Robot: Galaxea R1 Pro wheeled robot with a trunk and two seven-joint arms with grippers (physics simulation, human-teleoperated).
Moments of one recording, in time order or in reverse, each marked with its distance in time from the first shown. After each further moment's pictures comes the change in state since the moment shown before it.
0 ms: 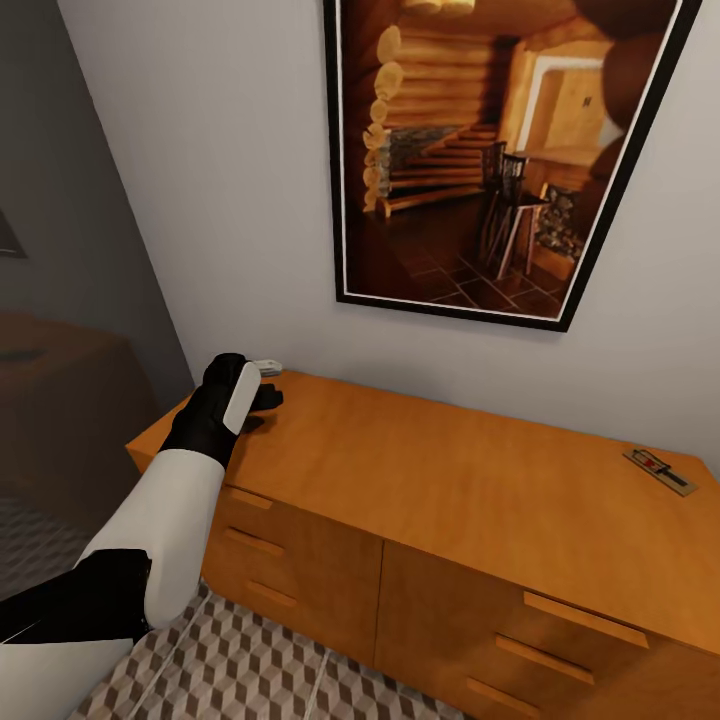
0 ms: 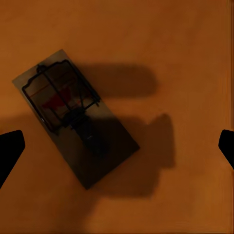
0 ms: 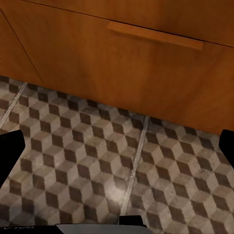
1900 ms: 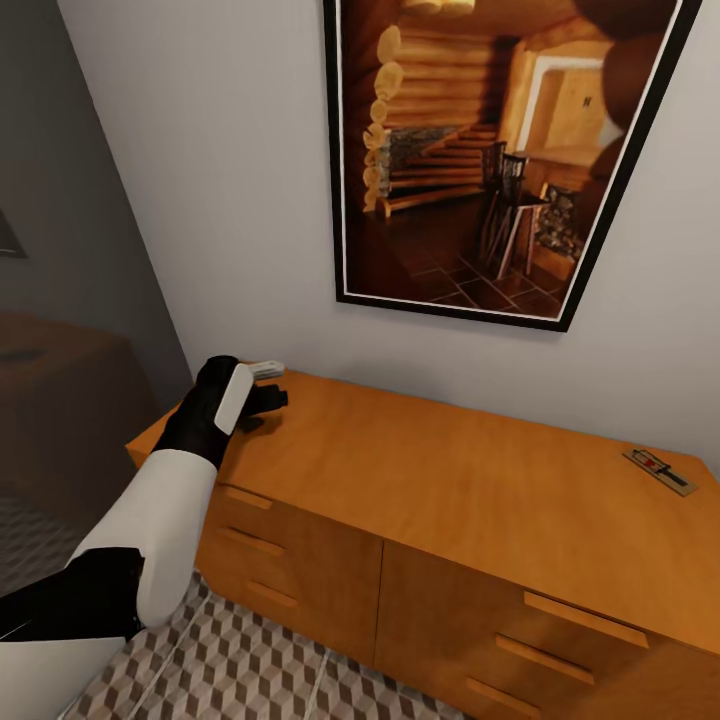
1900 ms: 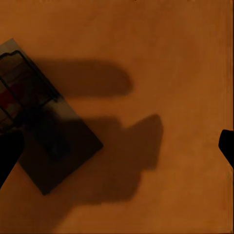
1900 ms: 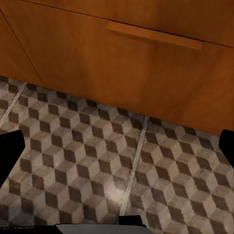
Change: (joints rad) left arm 0.000 0.030 0.001 0.019 0.052 -0.003 -0.132; right arm 0.000 -0.001 0.000 0.000 0.000 0.000 -0.002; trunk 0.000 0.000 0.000
